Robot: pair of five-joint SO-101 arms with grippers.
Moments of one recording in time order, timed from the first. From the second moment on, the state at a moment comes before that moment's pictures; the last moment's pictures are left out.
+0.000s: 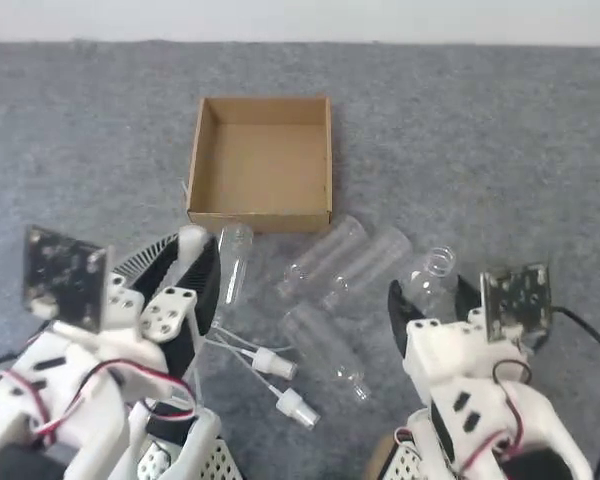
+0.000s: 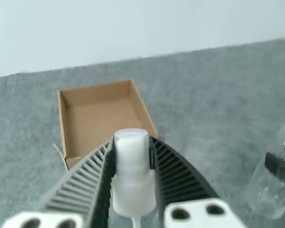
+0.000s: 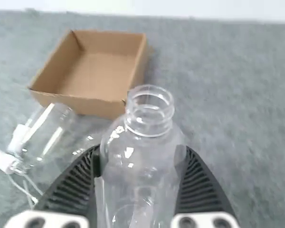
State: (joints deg) left arm 13.6 -73.0 21.0 90.0 11.6; right arm -19.9 -95.6 48.0 83.7 -7.7
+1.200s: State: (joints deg) left arm 13.3 -93.1 19.7 72.7 16.6; right arm -23.5 -104.1 55.4 83.7 -7.7
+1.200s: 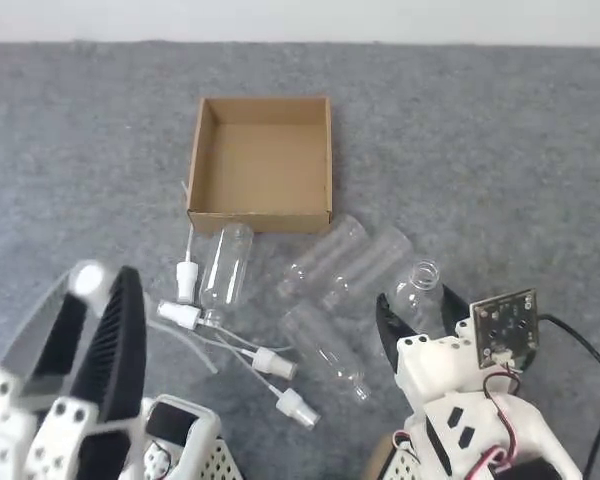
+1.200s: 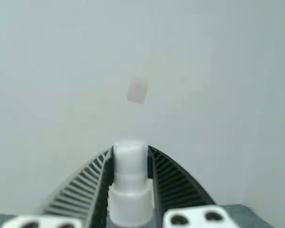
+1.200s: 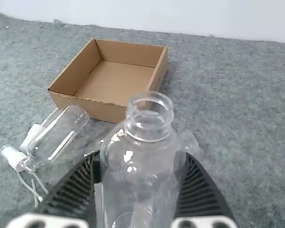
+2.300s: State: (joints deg) left arm 13.3 -97.0 26.2 57.4 16.6; right arm -50.2 -104.1 55.9 76.2 12.0
